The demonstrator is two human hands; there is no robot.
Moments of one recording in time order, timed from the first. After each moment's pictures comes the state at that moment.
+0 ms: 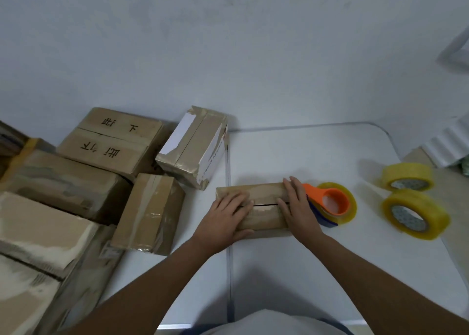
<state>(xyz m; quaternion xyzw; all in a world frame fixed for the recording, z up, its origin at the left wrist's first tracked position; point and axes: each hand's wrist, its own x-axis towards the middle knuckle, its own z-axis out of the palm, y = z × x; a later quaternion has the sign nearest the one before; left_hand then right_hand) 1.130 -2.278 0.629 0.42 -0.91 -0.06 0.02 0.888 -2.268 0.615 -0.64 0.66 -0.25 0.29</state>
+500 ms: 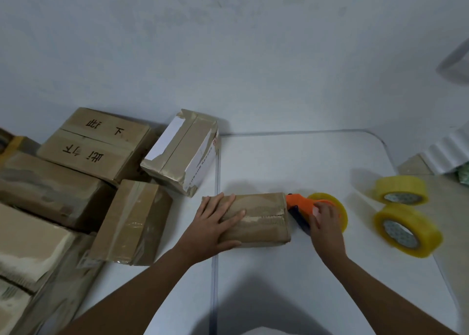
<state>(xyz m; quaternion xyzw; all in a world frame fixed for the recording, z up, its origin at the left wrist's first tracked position) 1.129 -2.292 0.612 0.40 -0.91 -0.07 0.06 0.806 -2.261 0.591 -0.53 0.77 -0.28 0.23</state>
